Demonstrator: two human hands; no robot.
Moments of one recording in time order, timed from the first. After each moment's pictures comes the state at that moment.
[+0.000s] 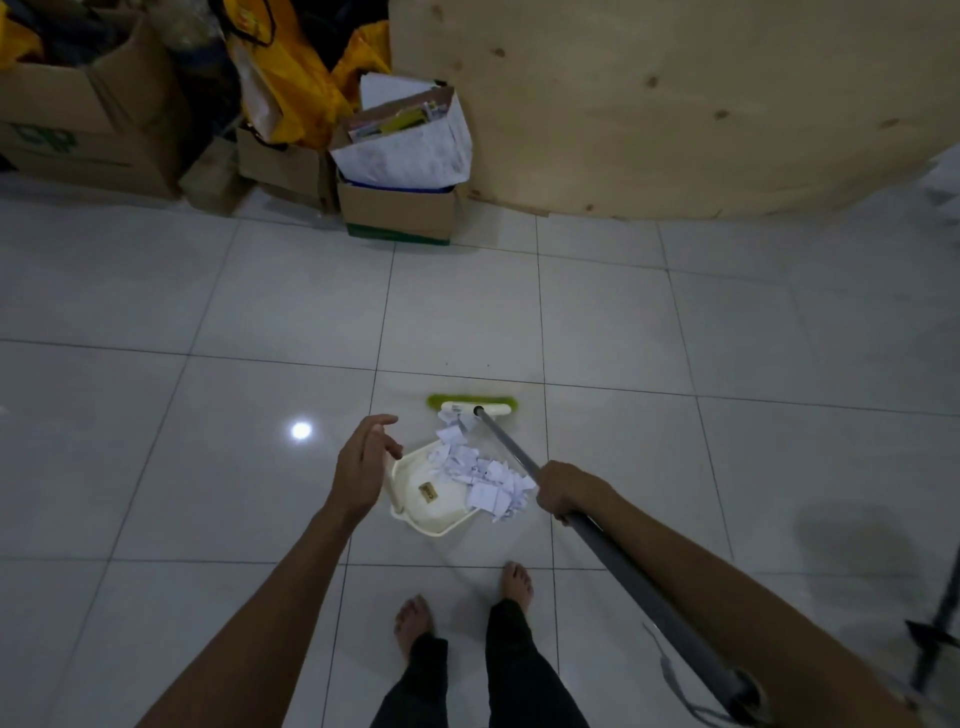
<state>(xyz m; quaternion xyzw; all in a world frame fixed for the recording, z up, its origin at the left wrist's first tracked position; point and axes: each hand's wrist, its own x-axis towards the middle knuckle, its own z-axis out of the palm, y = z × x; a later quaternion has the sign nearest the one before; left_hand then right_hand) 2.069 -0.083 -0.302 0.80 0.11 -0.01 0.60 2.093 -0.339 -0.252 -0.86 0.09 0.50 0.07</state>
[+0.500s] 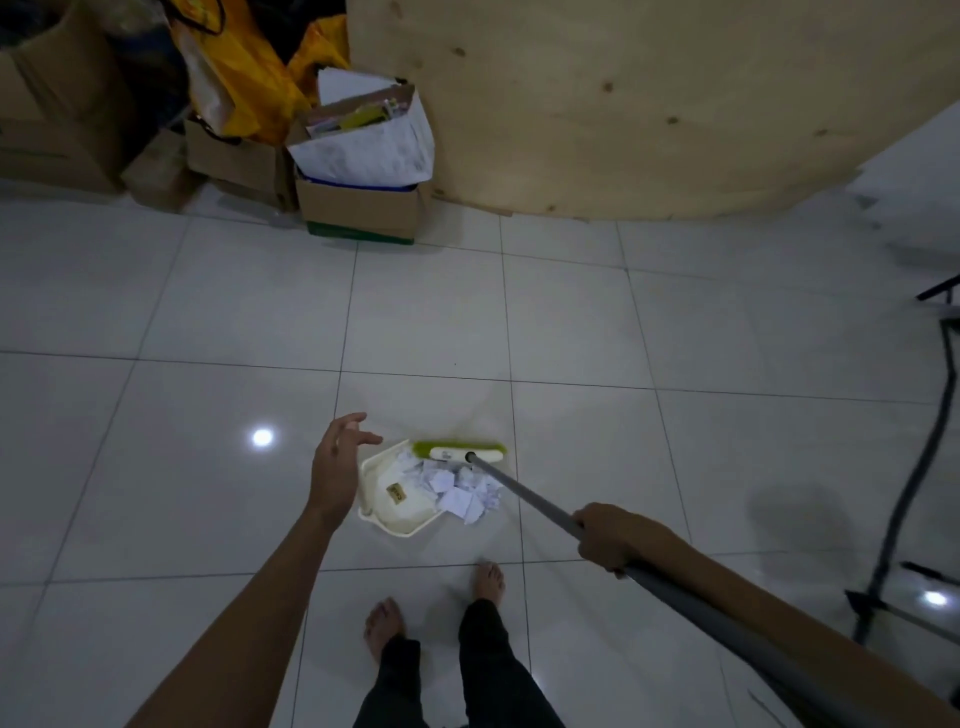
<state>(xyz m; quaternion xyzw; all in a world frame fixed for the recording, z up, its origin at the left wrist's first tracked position) 2.069 -0.105 -0.301 0.75 0.18 -0.02 0.64 2.027 -0.414 -0.206 -0.84 0.13 0.52 0.07</state>
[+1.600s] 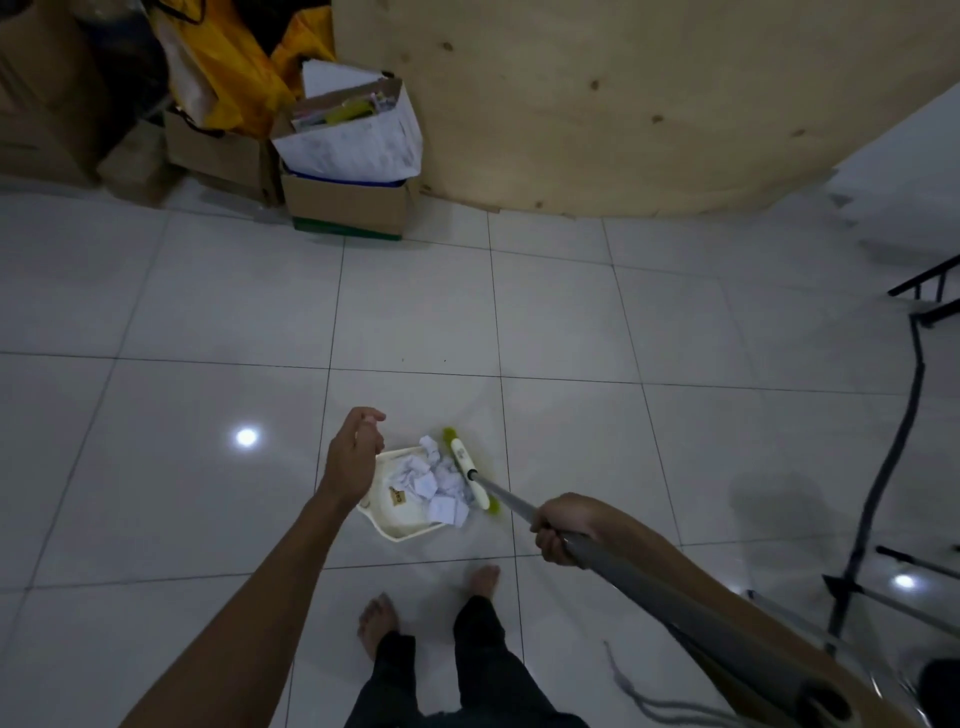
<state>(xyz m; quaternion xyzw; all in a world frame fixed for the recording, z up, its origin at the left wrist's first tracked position) 2.075 -0.114 -0.292 0.79 0.11 -0.04 0.61 2.032 -0.369 -0.210 -0.59 0.47 0.52 0.41</state>
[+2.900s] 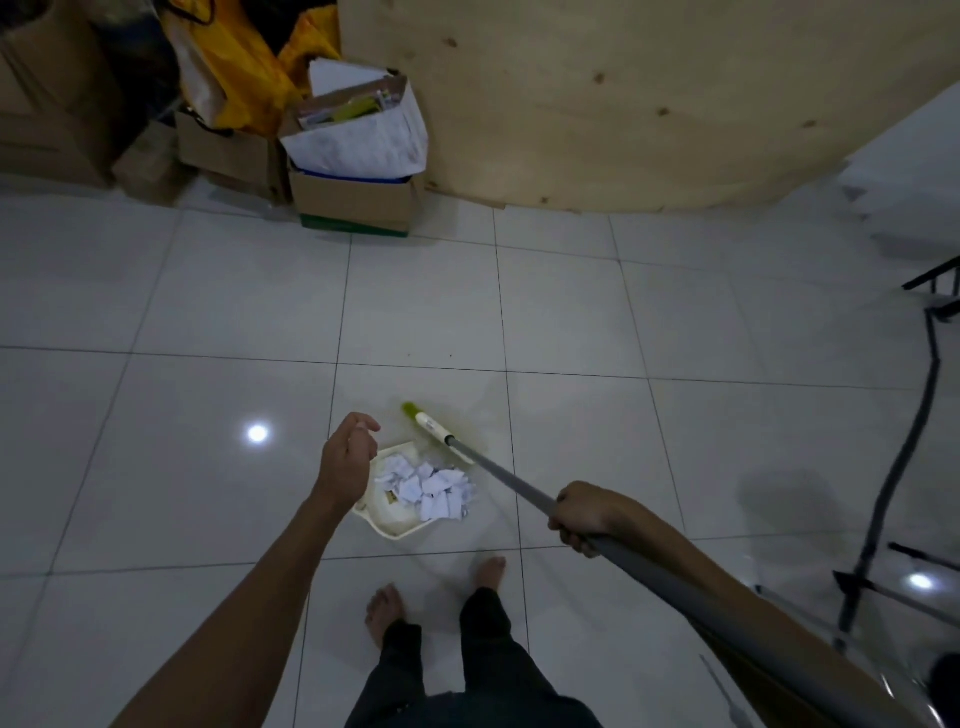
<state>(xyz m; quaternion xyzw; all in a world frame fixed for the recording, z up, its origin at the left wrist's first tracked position) 2.055 -0.105 -0.305 0.79 0.12 -0.03 0.59 2.018 -0.381 -0.188 -0.78 0.26 0.51 0.26</state>
